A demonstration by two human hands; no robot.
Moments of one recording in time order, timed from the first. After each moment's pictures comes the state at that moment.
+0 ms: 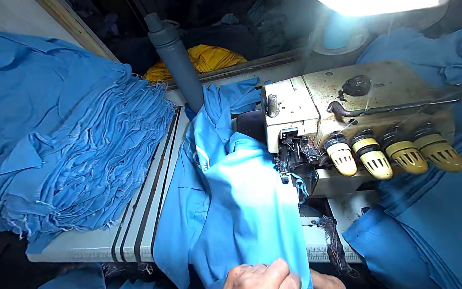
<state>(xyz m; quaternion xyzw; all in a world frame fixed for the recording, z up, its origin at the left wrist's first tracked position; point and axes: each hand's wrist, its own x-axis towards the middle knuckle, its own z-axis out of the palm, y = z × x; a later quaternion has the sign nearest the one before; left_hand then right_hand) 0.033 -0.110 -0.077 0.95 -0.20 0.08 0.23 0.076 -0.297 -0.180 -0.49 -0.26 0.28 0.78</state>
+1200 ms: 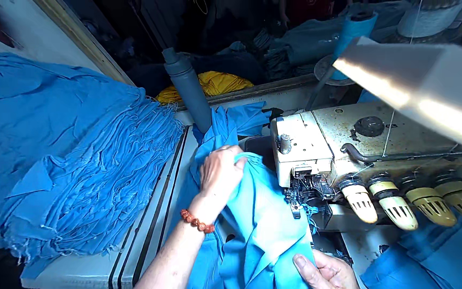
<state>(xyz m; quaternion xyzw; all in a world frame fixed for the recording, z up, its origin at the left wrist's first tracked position) 0.194 -0.012 -0.045 0.97 0.07 0.17 0.16 0.129 -0.245 -0.126 -0.56 -0.12 0.19 0.80</state>
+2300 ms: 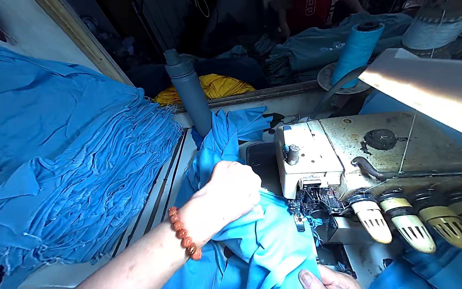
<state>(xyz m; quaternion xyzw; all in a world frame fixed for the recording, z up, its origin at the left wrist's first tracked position) 0.202 -0.024 -0.008 0.98 -0.10 -0.11 -0.10 0.135 -0.251 -0.132 -0.56 -0.14 0.22 0.79</state>
